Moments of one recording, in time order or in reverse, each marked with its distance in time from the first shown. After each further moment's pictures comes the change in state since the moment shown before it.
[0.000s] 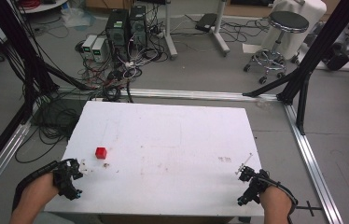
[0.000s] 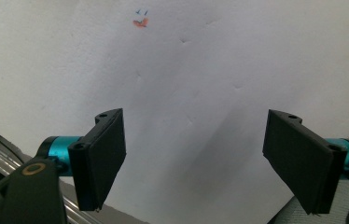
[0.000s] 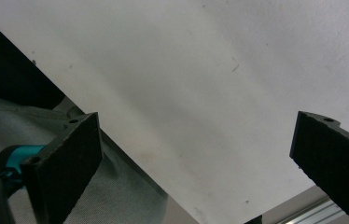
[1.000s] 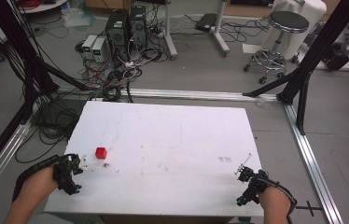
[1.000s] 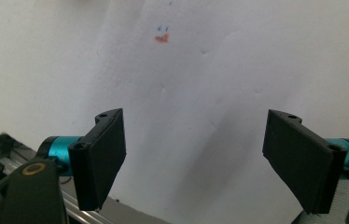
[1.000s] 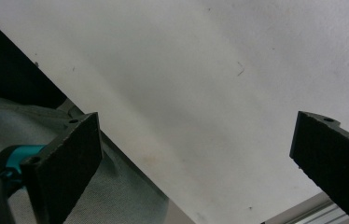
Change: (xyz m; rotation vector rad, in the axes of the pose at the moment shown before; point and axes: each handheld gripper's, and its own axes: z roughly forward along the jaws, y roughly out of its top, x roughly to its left) left arm 0.017 0.010 -0.005 -0.004 -0.003 0.087; right arm 0.000 0.001 0.003 -0.005 0.011 -0.014
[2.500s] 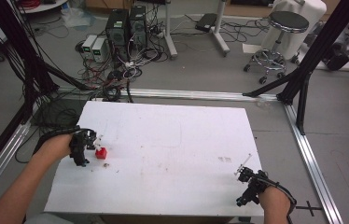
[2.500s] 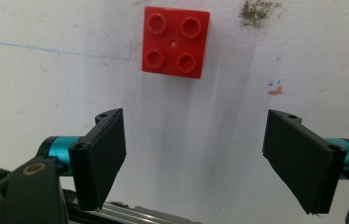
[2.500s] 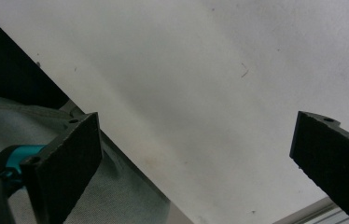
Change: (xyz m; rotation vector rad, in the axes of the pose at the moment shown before) left arm 0.077 0.064 0.008 0.068 -0.022 0.353; right arm 0.000 0.000 0.002 -0.004 0.012 0.001
